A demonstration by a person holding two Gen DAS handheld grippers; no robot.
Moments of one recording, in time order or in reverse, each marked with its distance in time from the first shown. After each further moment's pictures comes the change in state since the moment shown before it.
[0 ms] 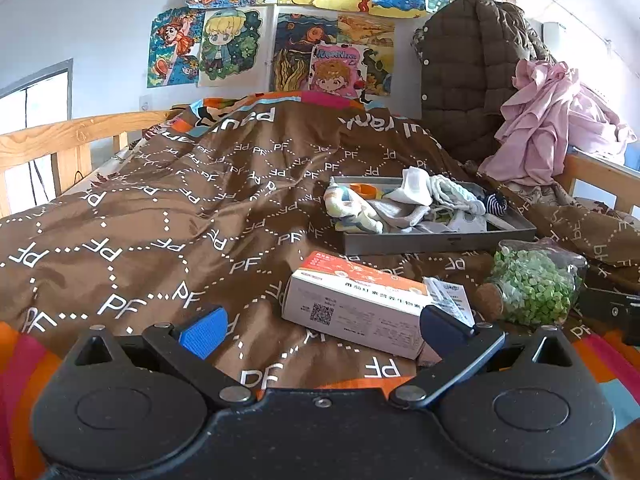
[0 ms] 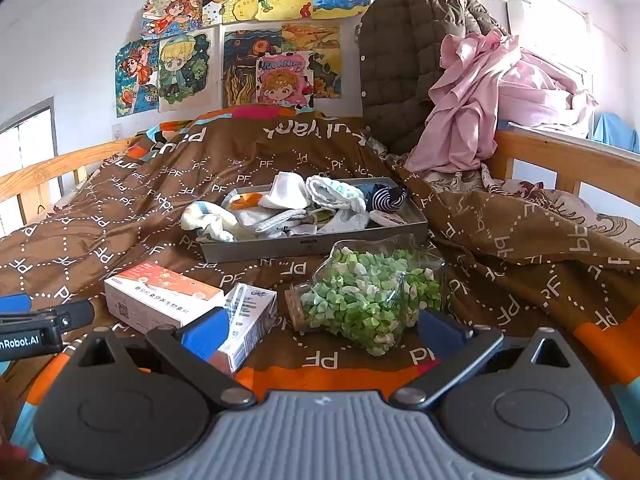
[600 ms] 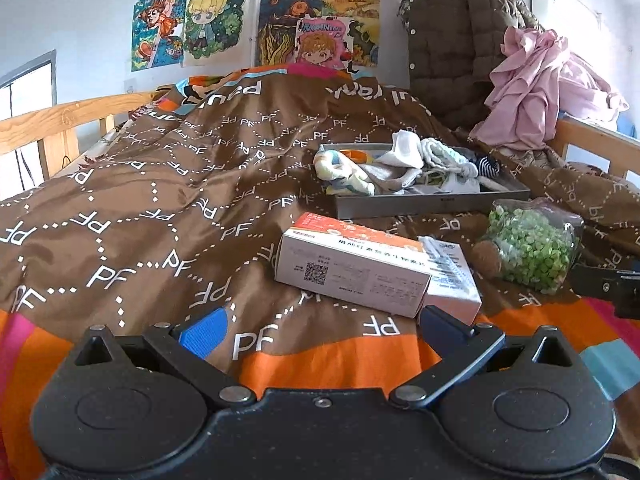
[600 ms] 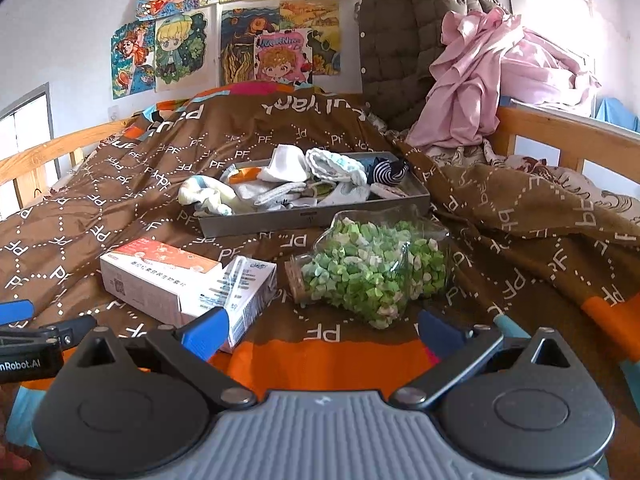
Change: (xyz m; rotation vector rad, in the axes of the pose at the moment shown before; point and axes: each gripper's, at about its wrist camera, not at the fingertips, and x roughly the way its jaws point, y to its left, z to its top) left arm 0.005 -0.002 -0.017 0.047 0.078 -0.015; right arm 0.008 0.002 -0.012 0.008 0.071 -0.003
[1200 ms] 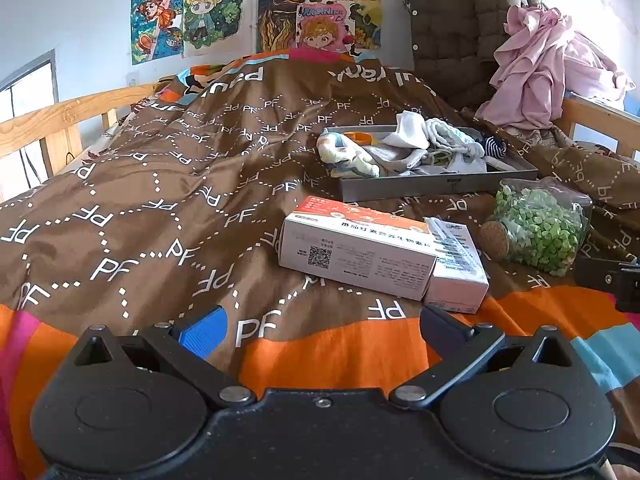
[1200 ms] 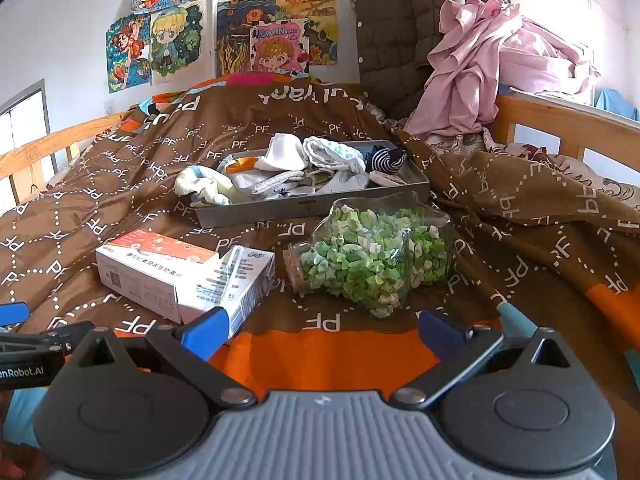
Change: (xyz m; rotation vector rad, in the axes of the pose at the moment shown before) left arm 0.003 -0.006 -0.001 0.022 0.052 0.028; right arm 0.005 0.000 -0.004 0.007 0.028 -0.006
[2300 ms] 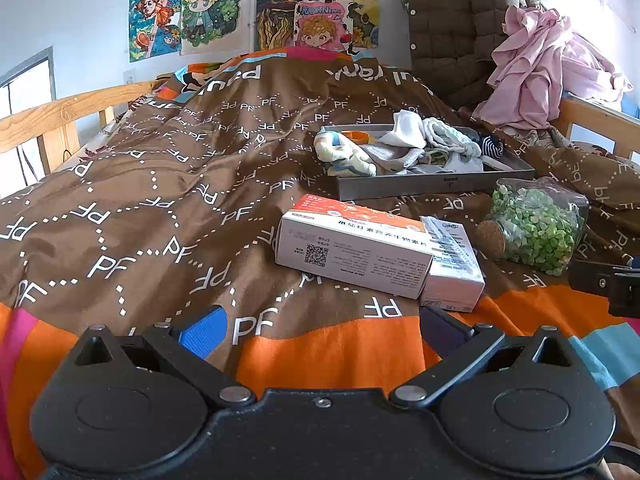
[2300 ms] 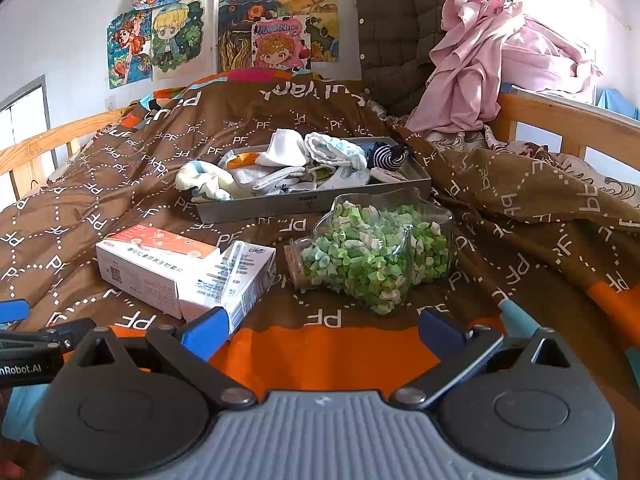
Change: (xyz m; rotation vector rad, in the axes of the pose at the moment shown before) left arm 0.000 -0.001 0.000 -0.002 0.003 -0.008; right arm 0.000 0.001 0.000 -0.002 0.006 0.001
